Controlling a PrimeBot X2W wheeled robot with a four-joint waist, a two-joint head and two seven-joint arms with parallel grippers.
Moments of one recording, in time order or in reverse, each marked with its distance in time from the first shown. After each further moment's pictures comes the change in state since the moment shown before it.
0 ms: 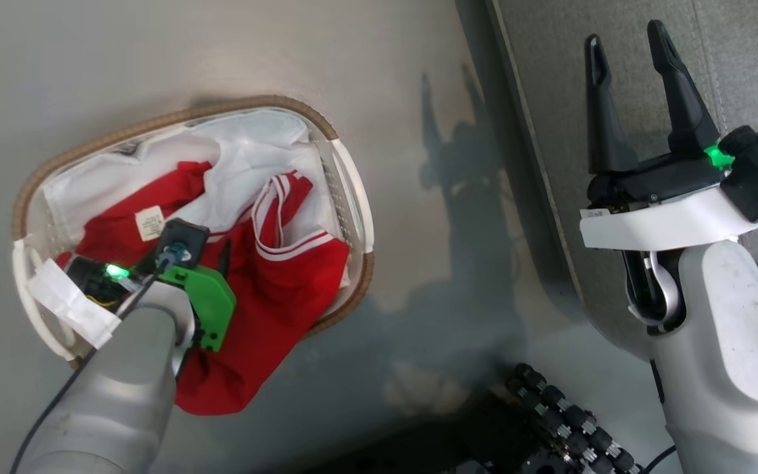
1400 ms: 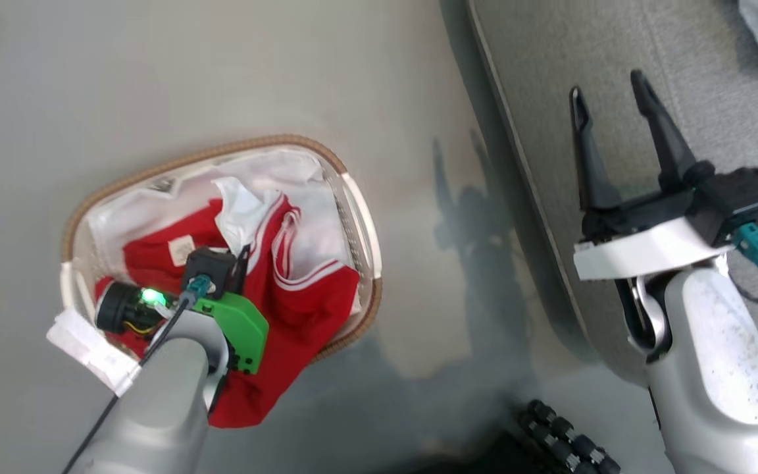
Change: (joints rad) left arm 0.157 -0.003 0.012 -0.246 -0.056 0.029 -0.022; right arm 0.058 0.002 -0.016 0.072 -0.125 0.000 0.000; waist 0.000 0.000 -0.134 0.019
